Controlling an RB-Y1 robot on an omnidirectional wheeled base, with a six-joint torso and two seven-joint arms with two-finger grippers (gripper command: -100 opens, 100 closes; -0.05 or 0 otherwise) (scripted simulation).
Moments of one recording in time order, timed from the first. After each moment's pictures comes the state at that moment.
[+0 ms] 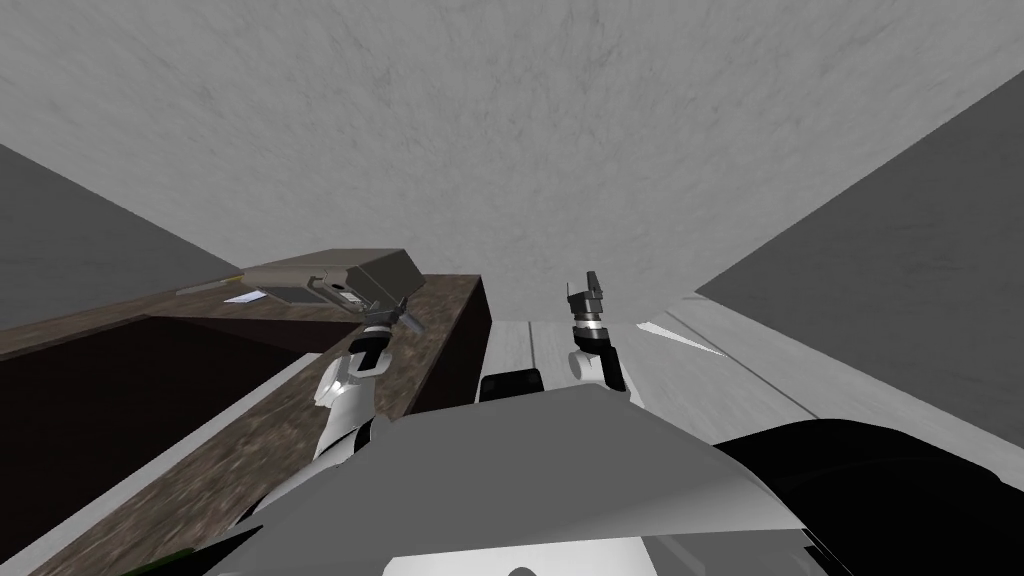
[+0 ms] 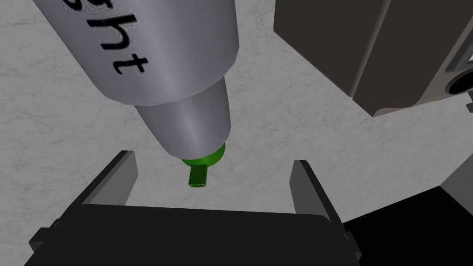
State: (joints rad) left arm -0.14 0.38 0.66 -1.17 -0.82 -0.60 -0.58; right arm 0.51 -0.03 0.03 -2.27 -0.06 -0.40 -0.04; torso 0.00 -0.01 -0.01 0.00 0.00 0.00
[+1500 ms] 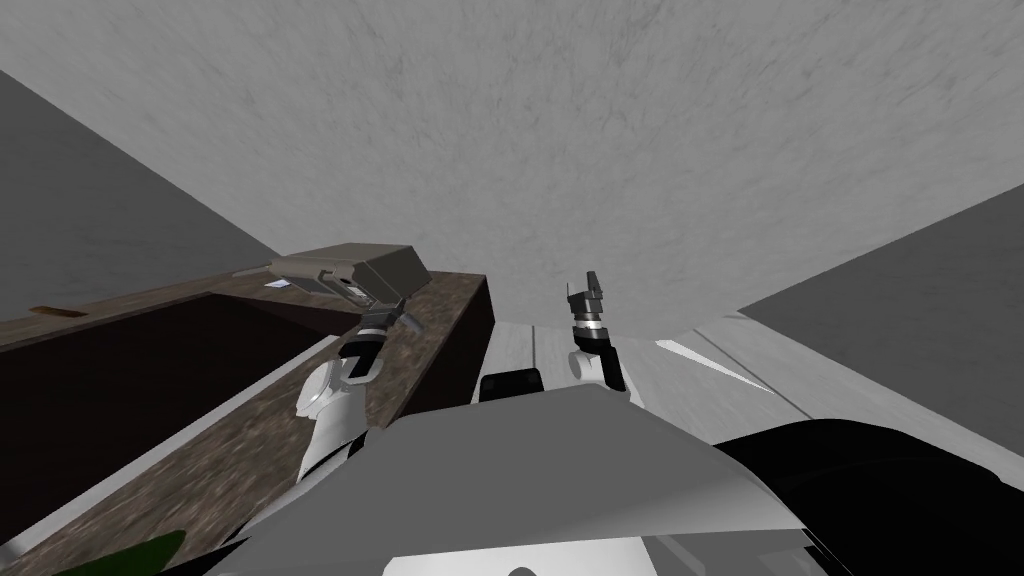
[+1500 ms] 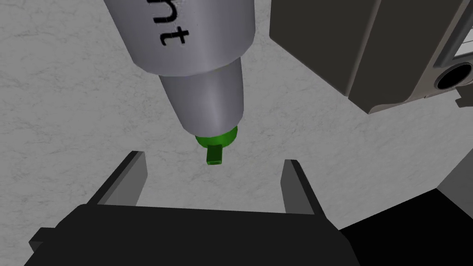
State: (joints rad) left arm -0.07 0.37 0.68 -1.29 -0.98 -0.63 -0.39; right arm 0.51 -0.03 0.03 -2.27 -0.06 -0.40 -0.04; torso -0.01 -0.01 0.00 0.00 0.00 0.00
